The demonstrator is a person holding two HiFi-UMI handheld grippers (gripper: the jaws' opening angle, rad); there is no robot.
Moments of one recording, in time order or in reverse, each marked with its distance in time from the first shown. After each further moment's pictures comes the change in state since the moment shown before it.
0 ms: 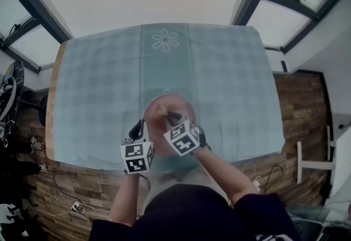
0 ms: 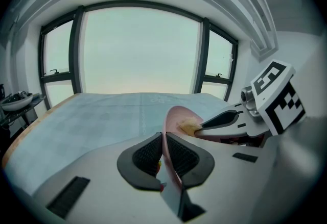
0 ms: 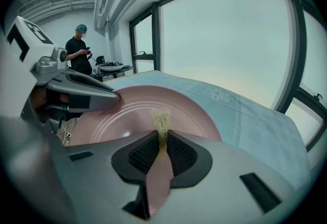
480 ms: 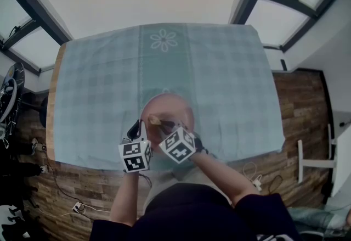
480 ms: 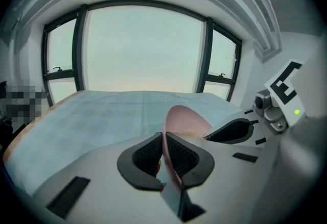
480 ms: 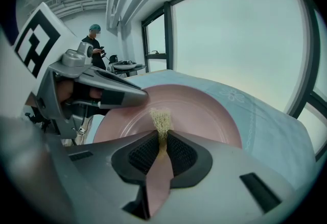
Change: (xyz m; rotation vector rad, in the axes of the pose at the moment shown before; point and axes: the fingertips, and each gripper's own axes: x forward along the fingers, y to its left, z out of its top) left arm -0.001 0.003 -0.008 -0.026 0.012 0.021; right arm -0.010 0.047 -0.007 -0.072 0.002 0.116
